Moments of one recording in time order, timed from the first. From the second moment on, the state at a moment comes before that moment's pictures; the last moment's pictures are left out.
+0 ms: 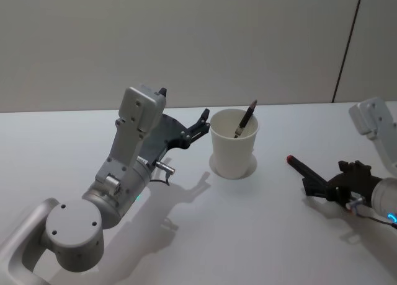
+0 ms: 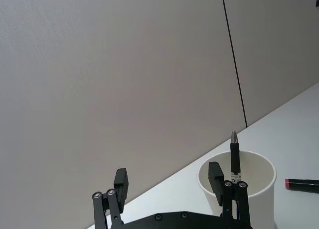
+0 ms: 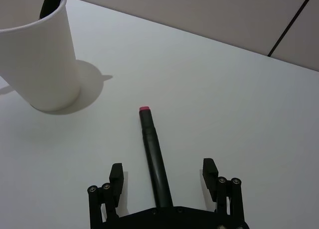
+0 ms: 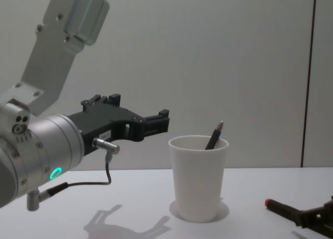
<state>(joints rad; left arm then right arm) -0.24 0.38 0.45 -1.63 -0.20 0.01 -0.01 0.15 0.37 -0.23 -1.71 0.17 0.72 0.25</state>
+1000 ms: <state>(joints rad) -0.24 0.38 0.45 -1.63 -0.20 0.01 -0.01 0.18 0.32 -0.25 -1.65 0.14 0.72 0.22</state>
